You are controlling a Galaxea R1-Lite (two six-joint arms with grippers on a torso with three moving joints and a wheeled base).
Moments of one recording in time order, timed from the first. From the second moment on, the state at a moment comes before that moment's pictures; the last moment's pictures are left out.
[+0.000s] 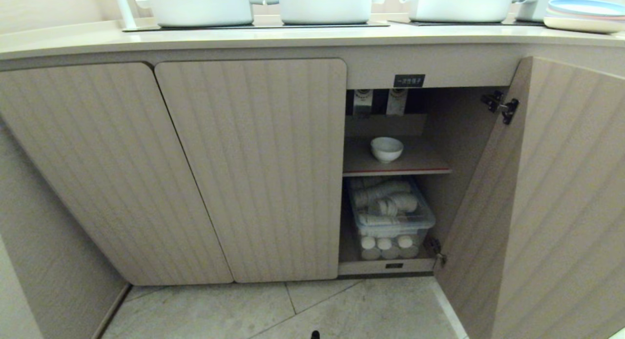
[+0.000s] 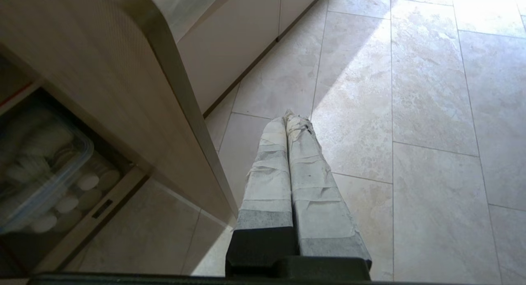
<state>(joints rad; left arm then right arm) 0.00 0.00 0.00 0.00 0.00 0.00 -0.42 0.89 -1.20 0.69 -0.48 0.22</state>
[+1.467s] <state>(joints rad) 0.00 0.00 0.00 0.00 0.00 0.00 -0.53 1.11 -1.35 0.61 -0.19 0.21</state>
